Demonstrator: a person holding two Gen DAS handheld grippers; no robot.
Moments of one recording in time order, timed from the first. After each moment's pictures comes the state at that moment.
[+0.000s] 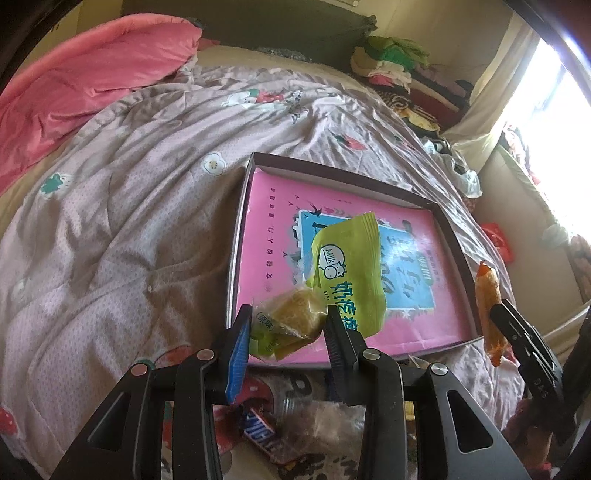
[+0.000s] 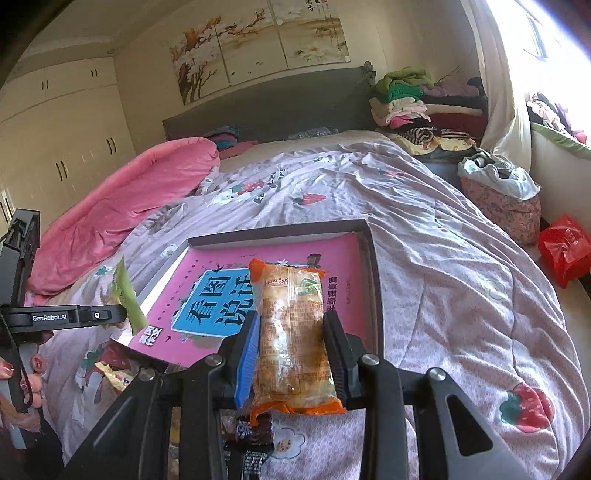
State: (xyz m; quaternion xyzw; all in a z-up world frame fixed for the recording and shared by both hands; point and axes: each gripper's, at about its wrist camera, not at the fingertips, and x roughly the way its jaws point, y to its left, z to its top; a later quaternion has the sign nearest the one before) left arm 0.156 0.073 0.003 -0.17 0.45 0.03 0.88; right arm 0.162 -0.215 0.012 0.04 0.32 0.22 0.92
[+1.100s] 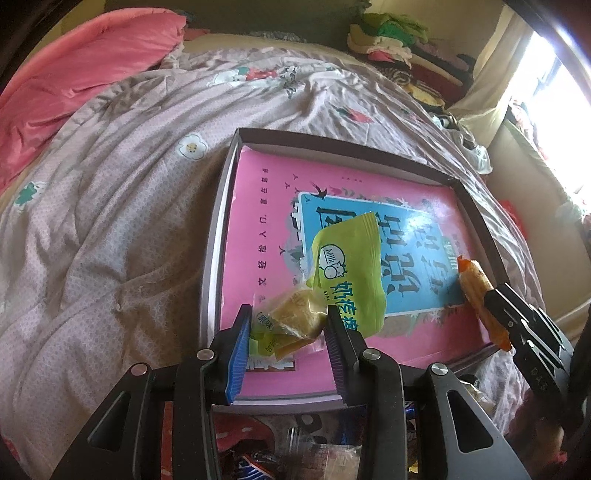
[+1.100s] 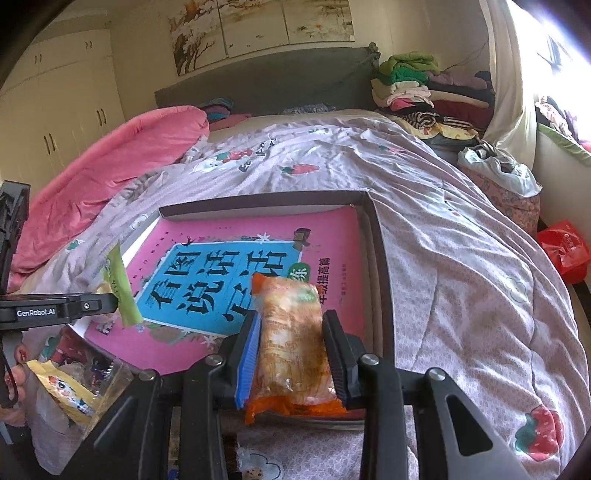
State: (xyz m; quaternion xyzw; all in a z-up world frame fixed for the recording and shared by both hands) left arm 0.191 0.059 -0.030 -0.13 0.49 0.03 0.86; right arm 0.199 -0.197 -0.024 -0.01 0.36 0.20 0.91
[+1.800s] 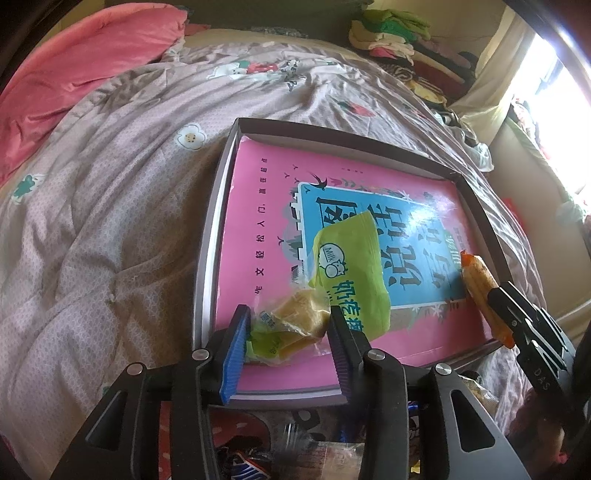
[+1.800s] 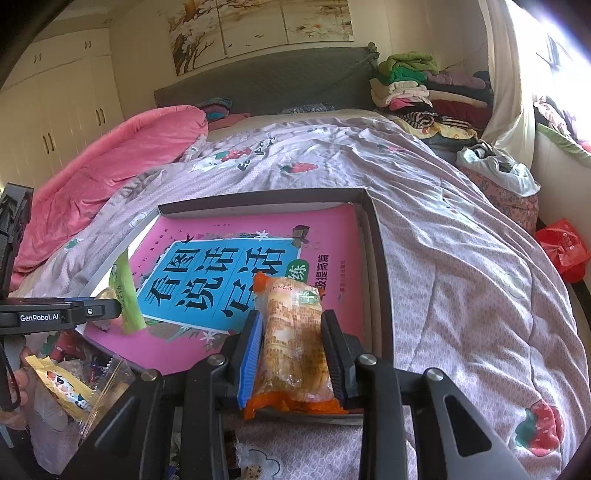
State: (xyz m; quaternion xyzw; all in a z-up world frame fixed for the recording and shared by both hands) left arm 0.191 0.057 -0.035 -0.14 0.49 0.03 0.86; right arm 0.197 -0.197 -0.024 0.00 0.36 0.20 0.91
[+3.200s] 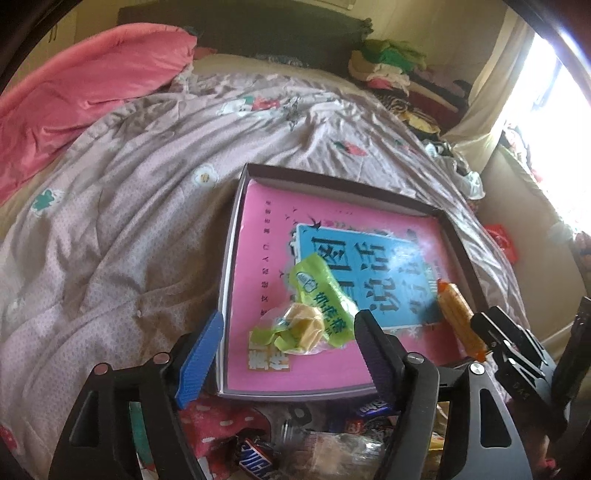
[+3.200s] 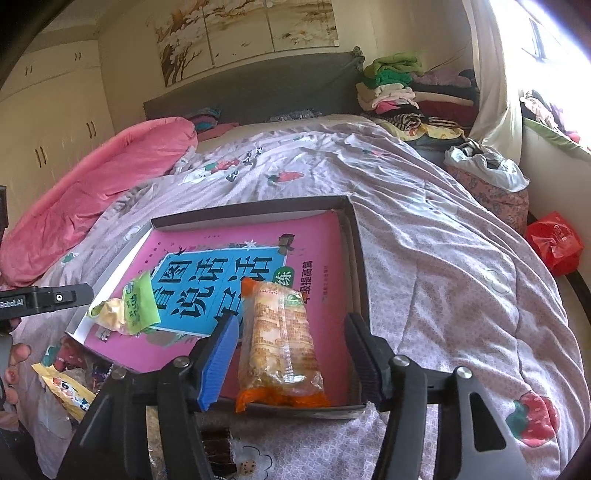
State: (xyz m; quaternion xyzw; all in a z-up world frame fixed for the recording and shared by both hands) left arm 0.172 0.068 0.000 -0.15 0.44 0.03 0.89; right arm 0.190 -0.212 -0.014 0.02 0.35 0.18 0.92
